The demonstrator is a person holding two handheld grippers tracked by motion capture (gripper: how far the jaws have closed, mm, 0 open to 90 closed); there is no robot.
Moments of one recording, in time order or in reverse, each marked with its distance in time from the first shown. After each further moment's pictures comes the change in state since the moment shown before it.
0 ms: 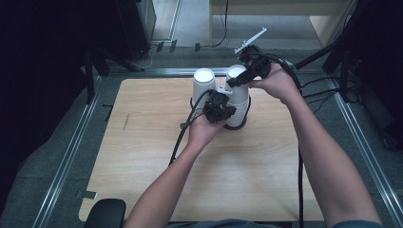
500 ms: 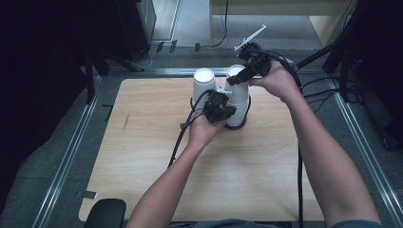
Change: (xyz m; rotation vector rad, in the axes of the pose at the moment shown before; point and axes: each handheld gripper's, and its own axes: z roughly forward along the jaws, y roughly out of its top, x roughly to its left) left arm 0.001 0.000 0.000 -0.005 -0.008 -0.016; right arm 0.002 0.006 -0.005 0.014 -0.016 0.004
